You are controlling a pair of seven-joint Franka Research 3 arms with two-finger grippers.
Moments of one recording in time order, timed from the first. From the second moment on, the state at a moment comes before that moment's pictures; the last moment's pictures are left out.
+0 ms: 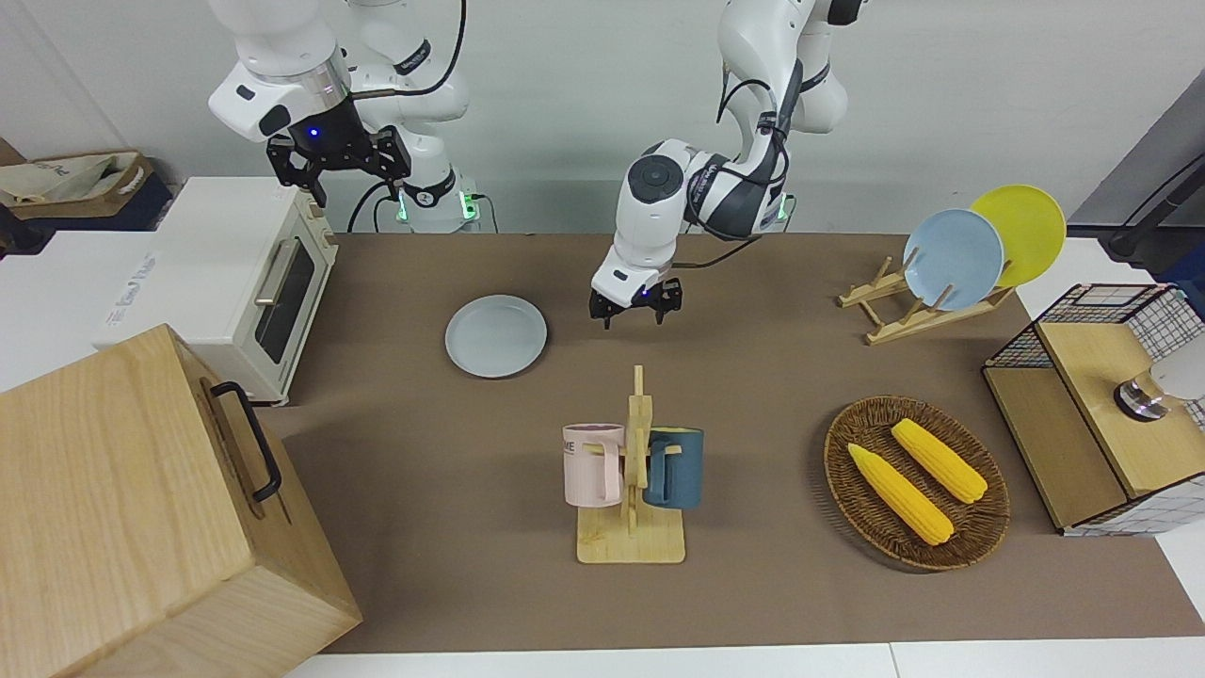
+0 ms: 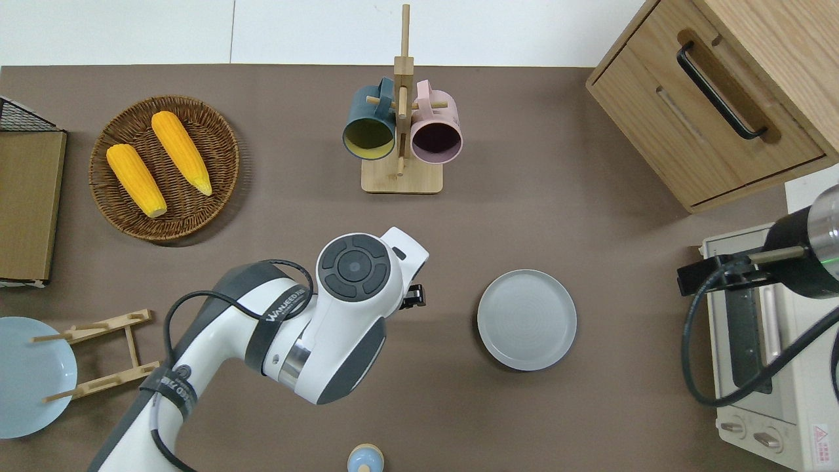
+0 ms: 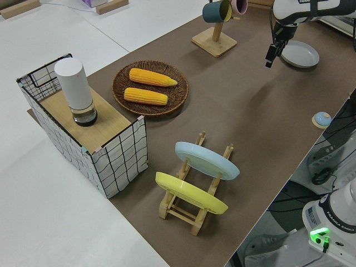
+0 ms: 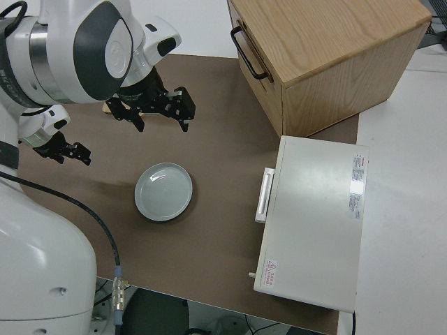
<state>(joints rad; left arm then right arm) -0.43 0.18 -0.17 -1.95 -0.03 2.05 -0.62 -0.03 -0.02 0.14 -1.48 0.00 1.33 0.02</state>
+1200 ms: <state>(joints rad) -0.03 -0.05 -0.16 -1.93 -0.07 1.72 -0.09 -0.03 -0.02 0.14 -1.48 0.00 1.33 0.02</state>
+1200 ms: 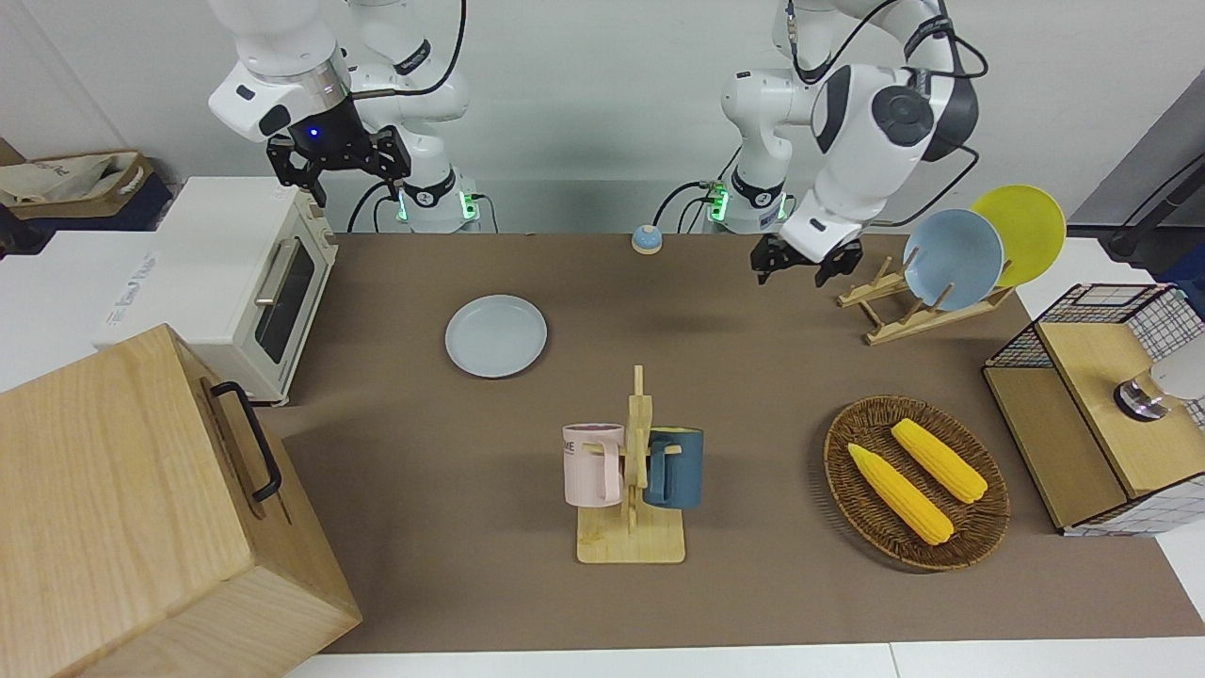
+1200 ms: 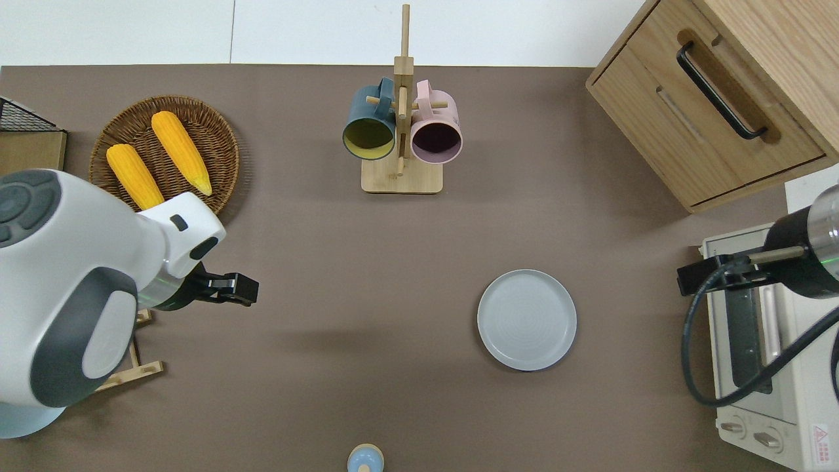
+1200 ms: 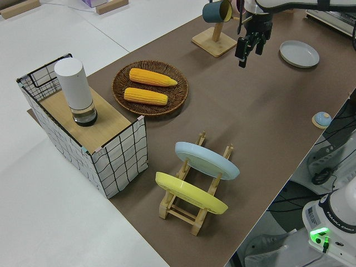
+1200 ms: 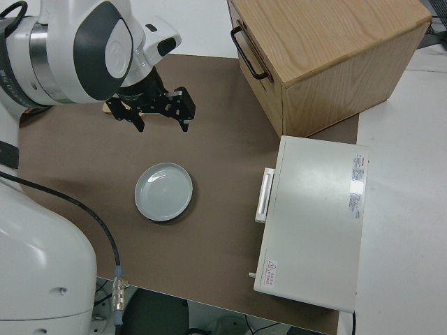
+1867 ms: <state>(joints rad) 0.09 -0.14 -0.13 -1.89 -0.04 1.61 0.08 -0.03 -0.02 0.14 -1.48 0.00 1.33 0.02</state>
